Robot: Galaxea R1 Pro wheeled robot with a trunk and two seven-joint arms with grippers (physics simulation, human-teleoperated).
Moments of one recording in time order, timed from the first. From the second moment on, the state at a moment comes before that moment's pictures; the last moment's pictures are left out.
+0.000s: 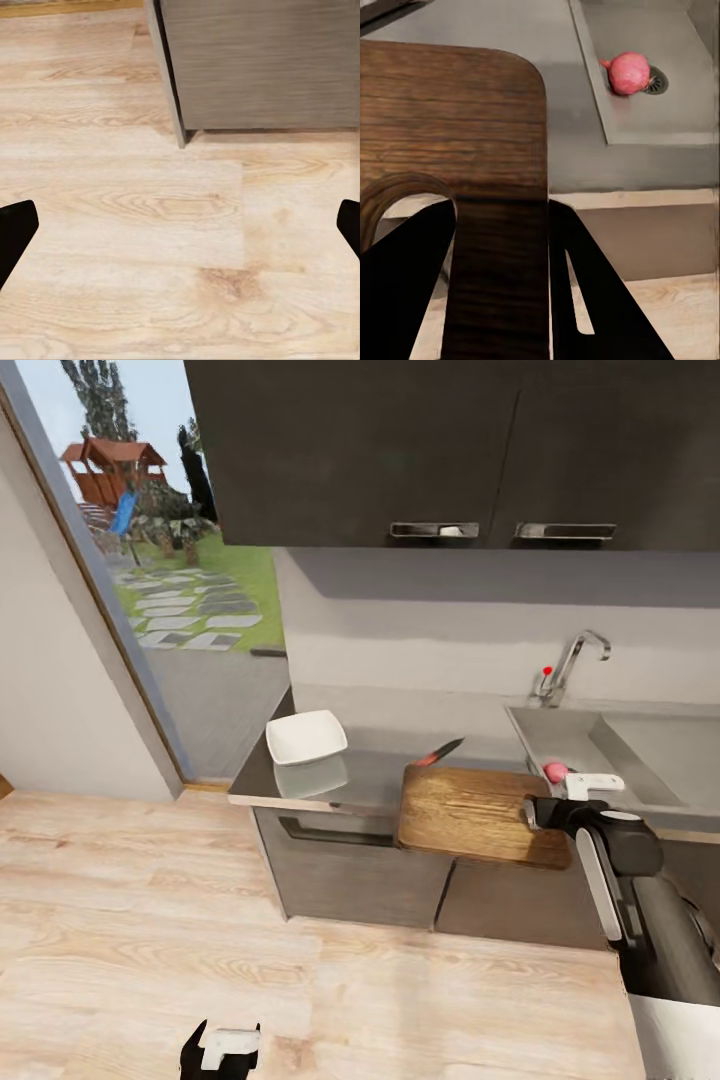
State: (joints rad) left arm -0.45 -0.02 -0.11 0.08 -0.07 -0.76 0.20; right arm -0.58 -0.16 -0.10 -1.56 -0.02 0.96 -0.09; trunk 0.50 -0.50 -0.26
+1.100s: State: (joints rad) left arm -0.45 -0.02 -0.11 0.08 -0.07 -0.76 0.20; right arm -0.59 -0.20 -0.14 -1.49 0.04 0.94 -0.09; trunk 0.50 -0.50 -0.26
